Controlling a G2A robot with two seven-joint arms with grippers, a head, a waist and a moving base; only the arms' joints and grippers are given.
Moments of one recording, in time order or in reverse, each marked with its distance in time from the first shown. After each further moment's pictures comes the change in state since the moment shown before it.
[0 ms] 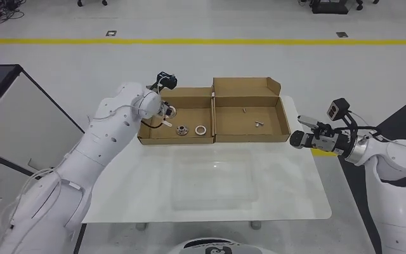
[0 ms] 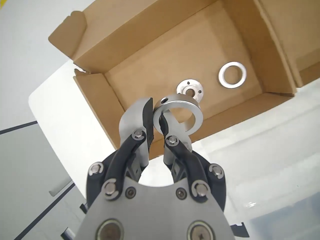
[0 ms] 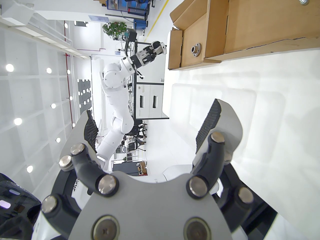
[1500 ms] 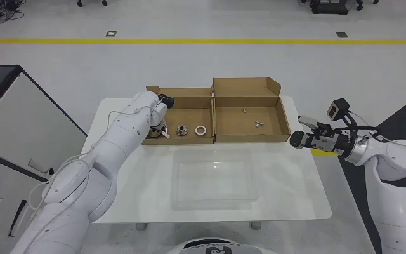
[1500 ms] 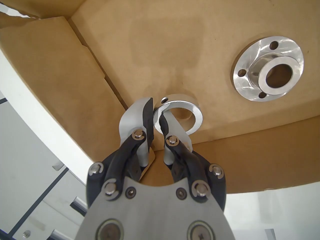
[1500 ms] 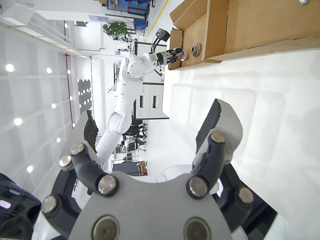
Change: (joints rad) left arm -0.102 -0.207 0.176 0.583 0.023 -0.112 0.067; right arm 0.000 0.000 0.000 0.000 0.000 0.000 0.000
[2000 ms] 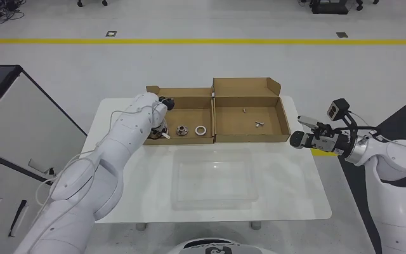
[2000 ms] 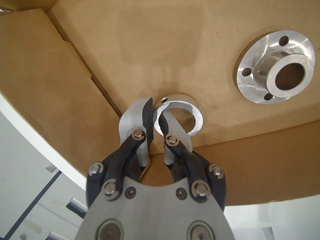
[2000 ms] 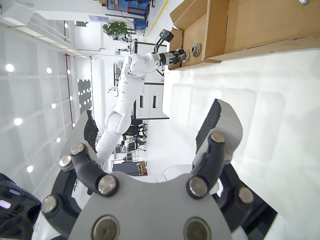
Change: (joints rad) left arm -0.022 -0.053 0.006 0.126 -0.016 -0.040 0.036; right arm 0.000 0.000 0.000 0.000 0.000 0.000 0.000
